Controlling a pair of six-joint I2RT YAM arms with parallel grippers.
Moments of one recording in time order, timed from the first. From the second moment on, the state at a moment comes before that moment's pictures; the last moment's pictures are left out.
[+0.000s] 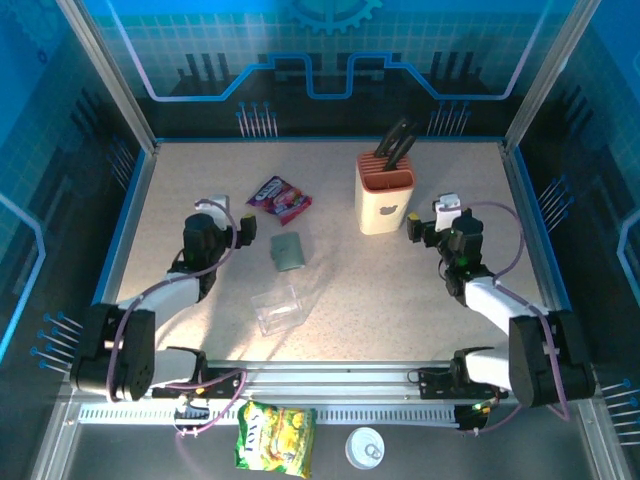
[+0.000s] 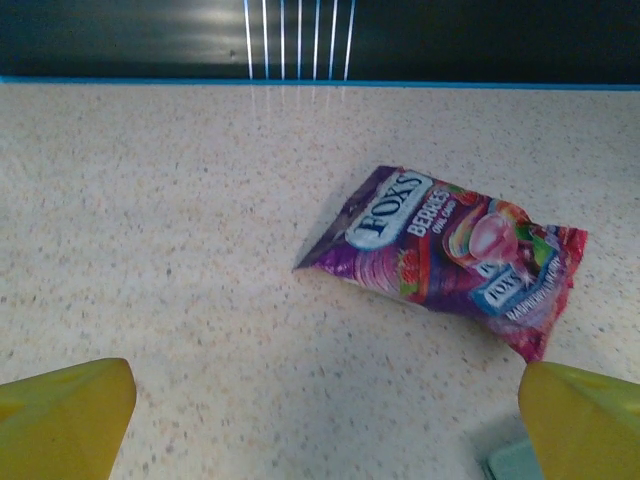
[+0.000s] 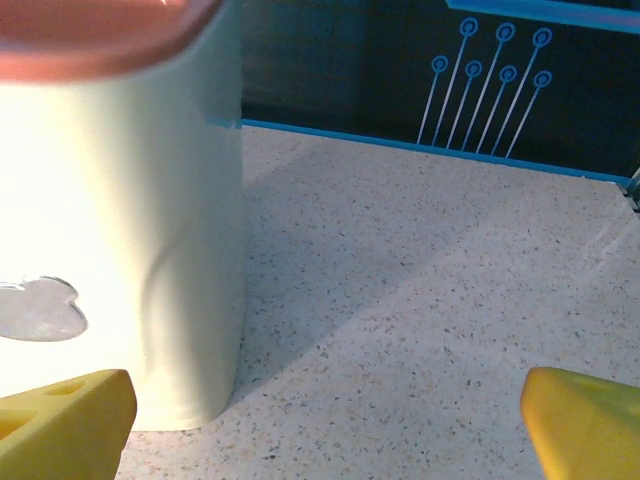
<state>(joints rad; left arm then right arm) -0.10 1.25 0.48 0.38 -0.05 -0.11 0.11 1.21 0.46 0.43 0.04 -0.09</state>
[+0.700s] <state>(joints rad) -0.14 0.98 0.71 -0.32 0.14 -0.41 0.57 1.06 0.73 -0.36 -0.03 0.38</state>
